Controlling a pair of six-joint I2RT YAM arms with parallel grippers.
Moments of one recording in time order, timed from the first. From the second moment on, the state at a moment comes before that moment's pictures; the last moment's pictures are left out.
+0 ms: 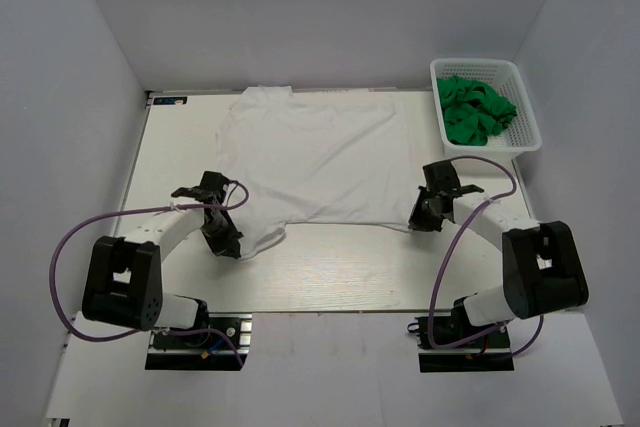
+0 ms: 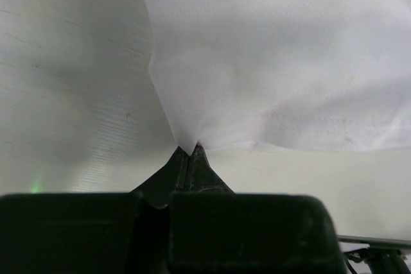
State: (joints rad) left arm -0.20 1.39 0.72 -0.78 0.06 -0.71; right arm 0.26 1.44 0.71 -0.42 -0.02 0.58
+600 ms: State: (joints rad) left arm -0.20 1.45 1.12 -0.72 0.18 -0.67; right arm 0.26 1.50 0.96 -0.53 -0.05 0.49
